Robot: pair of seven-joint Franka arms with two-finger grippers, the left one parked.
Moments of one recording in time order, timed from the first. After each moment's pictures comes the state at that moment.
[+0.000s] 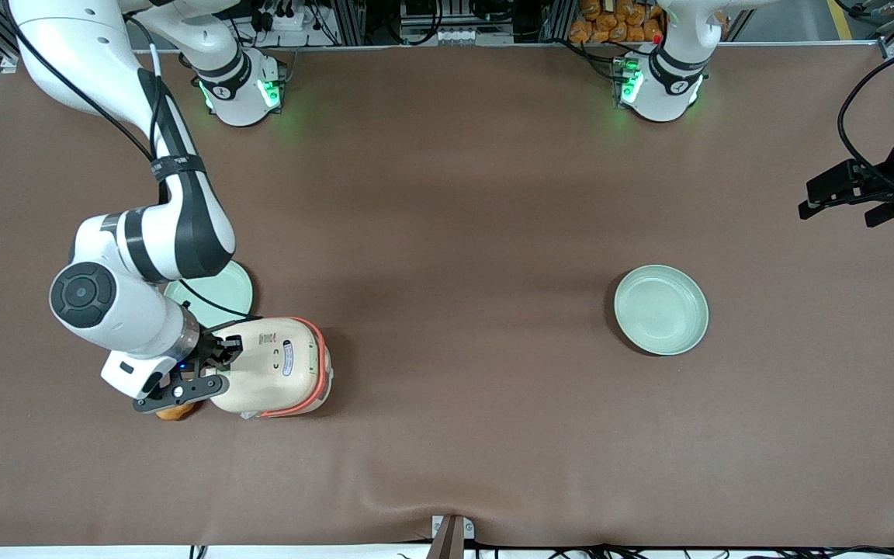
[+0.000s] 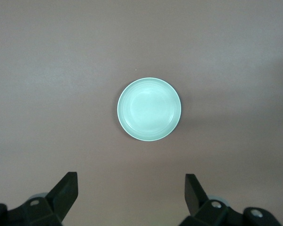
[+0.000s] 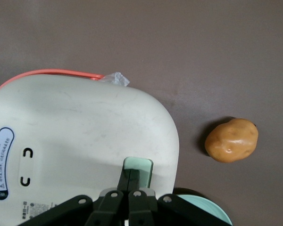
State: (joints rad) arm 0.25 0.56 -0.07 -1.45 0.02 2.05 -0.09
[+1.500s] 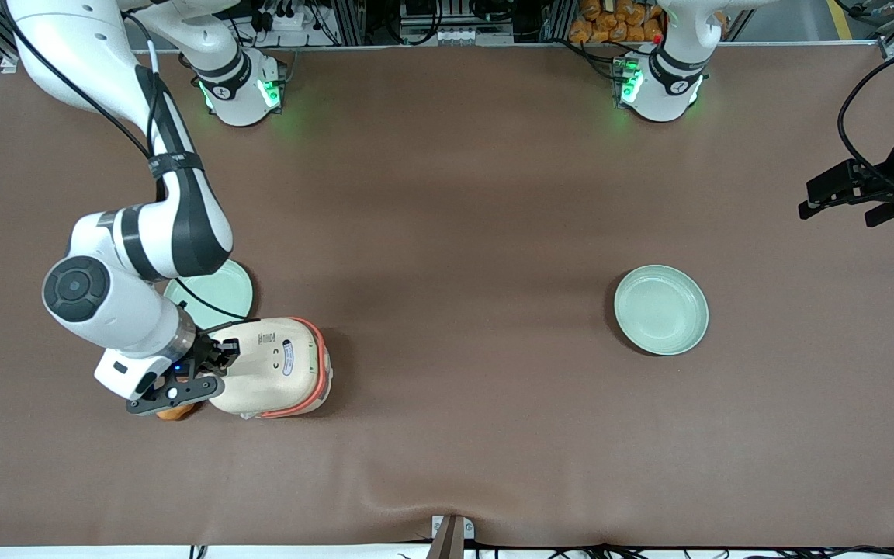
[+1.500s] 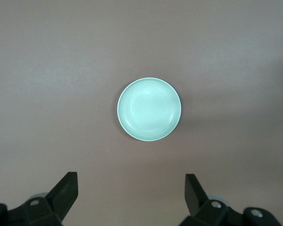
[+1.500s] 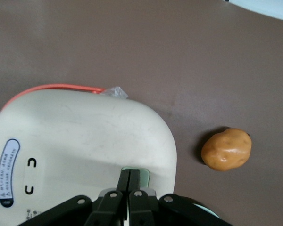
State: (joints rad) arm 0.25 0.55 -0.07 -1.43 0.02 2.07 -0.09
